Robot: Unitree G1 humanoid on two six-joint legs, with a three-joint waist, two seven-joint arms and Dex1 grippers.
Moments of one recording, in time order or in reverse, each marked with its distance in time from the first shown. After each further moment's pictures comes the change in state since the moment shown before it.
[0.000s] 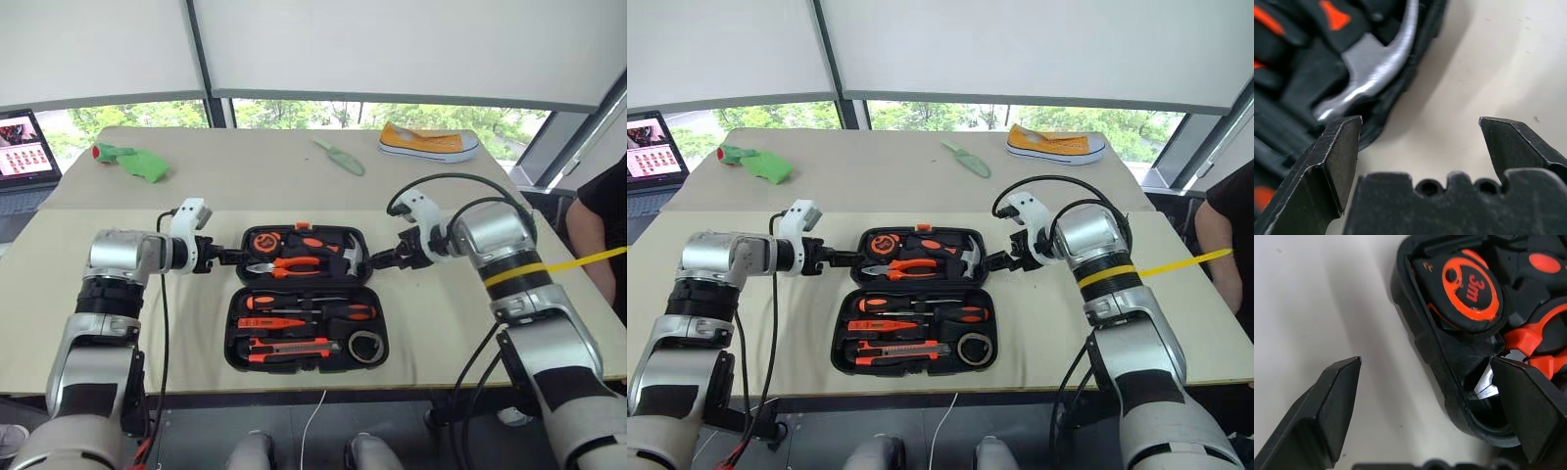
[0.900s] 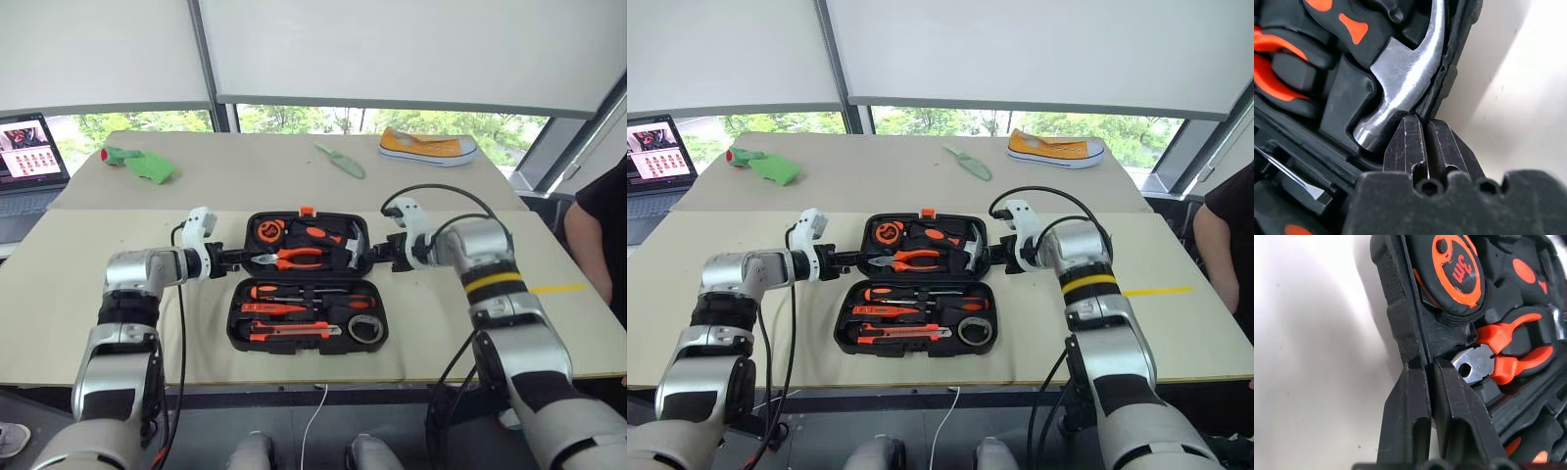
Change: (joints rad) left arm 0.127 -0.107 0.182 0.010 -0.087 -0.206 0.022; right arm 0.156 0.111 -0.220 -0.058 0.086 -0.196 -0.126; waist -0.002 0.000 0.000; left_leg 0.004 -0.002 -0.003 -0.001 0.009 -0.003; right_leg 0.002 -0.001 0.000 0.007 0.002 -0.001
